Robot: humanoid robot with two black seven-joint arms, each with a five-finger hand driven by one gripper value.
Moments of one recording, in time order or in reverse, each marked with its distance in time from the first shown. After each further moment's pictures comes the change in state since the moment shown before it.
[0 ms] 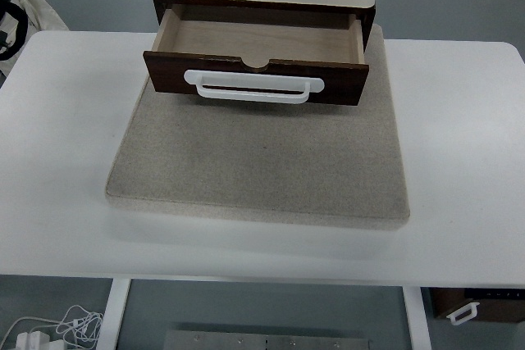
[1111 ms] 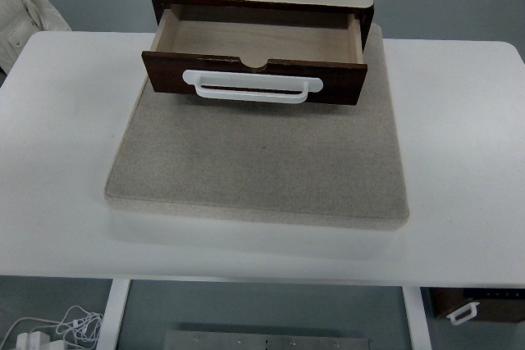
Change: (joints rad) left arm -0.218 0.262 0.189 -0.913 0.247 0.011 0.047; right arm 0.000 0.000 0.000 0.000 0.000 0.000 0.000
